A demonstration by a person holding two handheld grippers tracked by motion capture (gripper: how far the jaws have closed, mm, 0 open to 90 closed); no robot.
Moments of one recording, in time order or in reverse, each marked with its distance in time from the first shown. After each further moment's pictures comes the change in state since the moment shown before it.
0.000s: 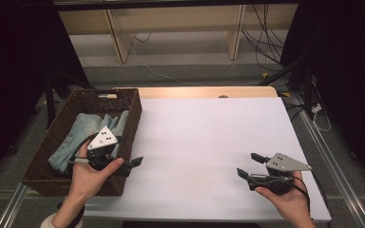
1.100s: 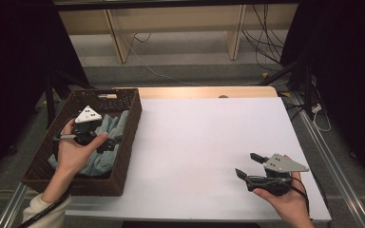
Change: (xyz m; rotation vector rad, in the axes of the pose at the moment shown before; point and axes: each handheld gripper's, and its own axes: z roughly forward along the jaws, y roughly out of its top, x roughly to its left) left arm 0.081 0.013 -0.001 0.088 0.179 -0.082; right arm 0.007 0.003 0.001 0.009 -0.021 -0.026
